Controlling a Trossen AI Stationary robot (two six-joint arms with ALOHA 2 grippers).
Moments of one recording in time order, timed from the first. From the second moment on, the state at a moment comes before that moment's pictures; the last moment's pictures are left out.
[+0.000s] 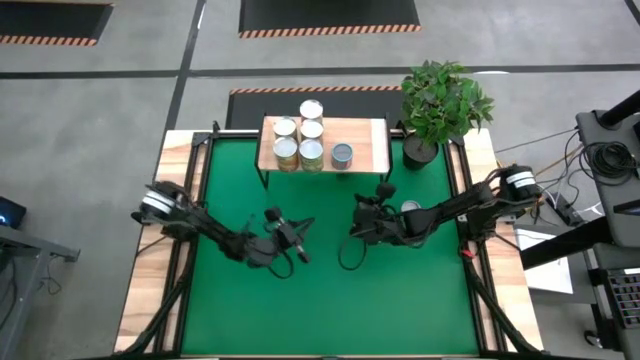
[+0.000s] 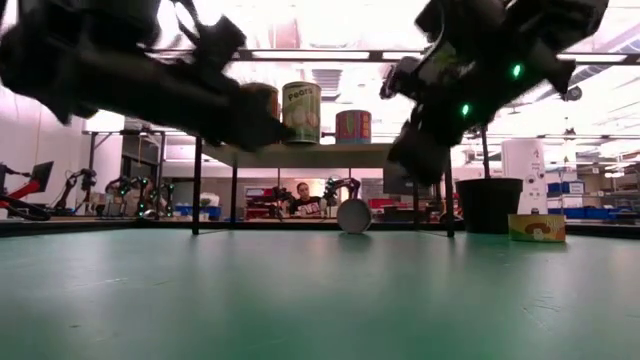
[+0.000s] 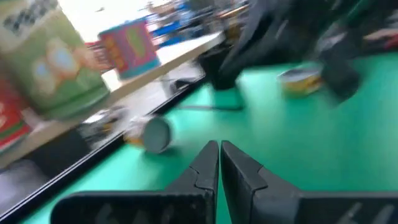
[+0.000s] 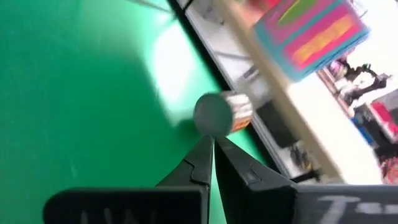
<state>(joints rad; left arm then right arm) -0.36 1.87 0.61 1.09 -1.05 0.12 0.18 1.62 0.75 0.15 1.00 -0.08</state>
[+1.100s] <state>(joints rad) -0.01 2.37 1.07 1.28 -1.08 -0.07 0.25 0.98 0.74 0.23 0.86 -0.53</state>
